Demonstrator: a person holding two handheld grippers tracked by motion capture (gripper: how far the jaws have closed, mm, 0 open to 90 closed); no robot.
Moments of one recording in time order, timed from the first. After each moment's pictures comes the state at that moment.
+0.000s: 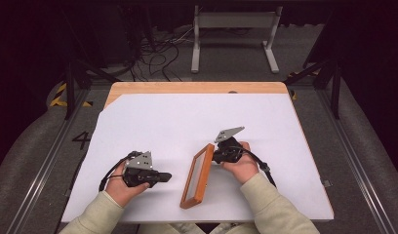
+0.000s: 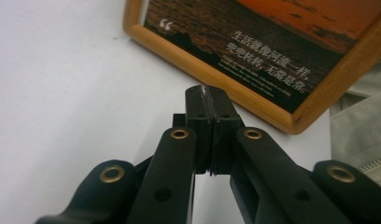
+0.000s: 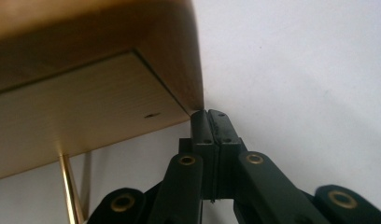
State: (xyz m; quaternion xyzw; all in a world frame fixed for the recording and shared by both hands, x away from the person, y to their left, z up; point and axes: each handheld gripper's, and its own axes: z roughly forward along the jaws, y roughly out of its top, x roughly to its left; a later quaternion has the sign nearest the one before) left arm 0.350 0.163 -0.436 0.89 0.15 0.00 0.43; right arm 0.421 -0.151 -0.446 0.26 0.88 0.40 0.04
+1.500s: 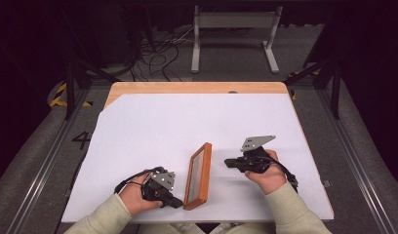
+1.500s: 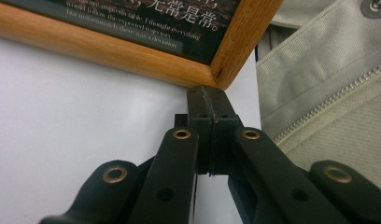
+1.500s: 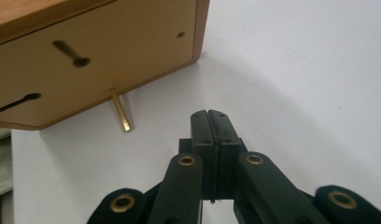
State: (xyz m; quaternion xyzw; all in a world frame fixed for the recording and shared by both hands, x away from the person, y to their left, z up) left arm 0.334 0.115 -0.457 0.94 0.04 -0.13 0.32; right arm 0.370 -0.214 -0.419 0.26 0.87 0.41 0.06
